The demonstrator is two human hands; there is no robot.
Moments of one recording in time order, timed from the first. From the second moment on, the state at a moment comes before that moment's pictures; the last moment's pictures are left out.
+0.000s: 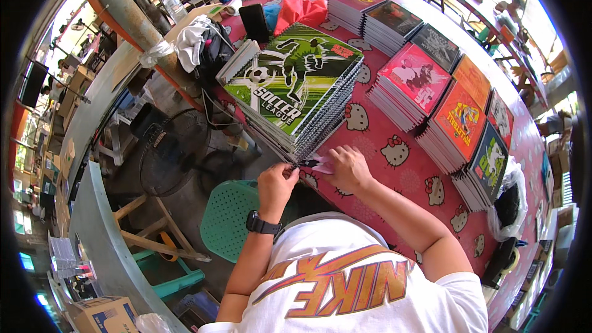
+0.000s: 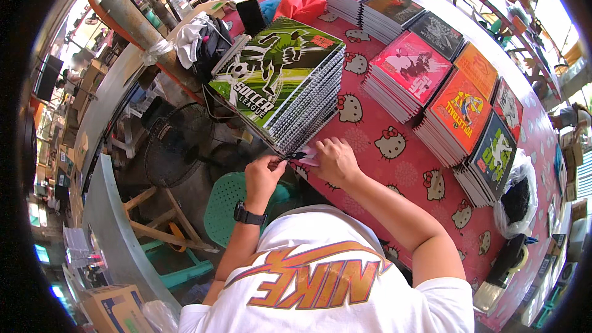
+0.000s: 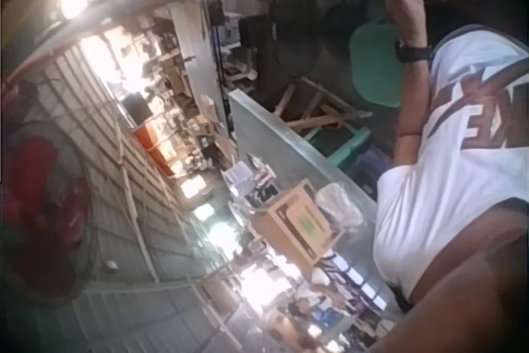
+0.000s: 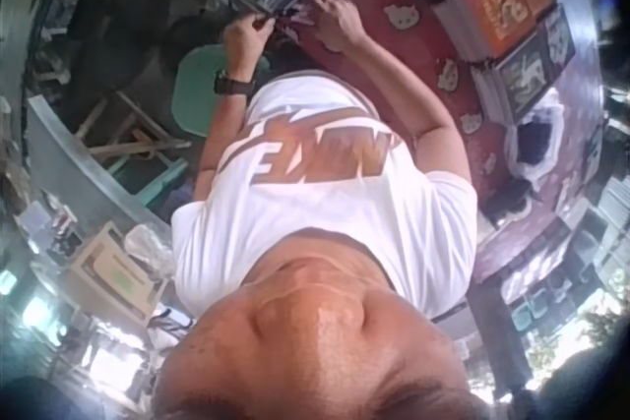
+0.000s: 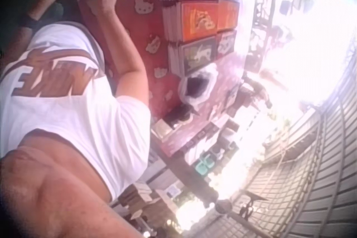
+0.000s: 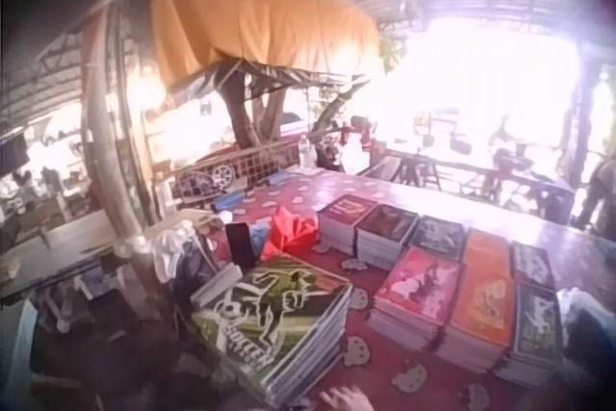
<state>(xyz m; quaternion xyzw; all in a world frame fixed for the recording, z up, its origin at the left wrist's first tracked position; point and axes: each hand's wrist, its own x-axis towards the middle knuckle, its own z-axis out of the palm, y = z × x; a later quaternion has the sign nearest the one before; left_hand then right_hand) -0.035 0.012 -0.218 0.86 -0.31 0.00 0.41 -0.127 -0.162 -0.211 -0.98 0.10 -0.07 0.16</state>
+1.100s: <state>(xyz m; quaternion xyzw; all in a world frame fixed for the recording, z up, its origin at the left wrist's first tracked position) -0.033 0.016 -0.225 0.83 -0.29 -0.08 0.46 -0.134 -0.159 -0.214 -0.98 0.11 -0.09 0.12</state>
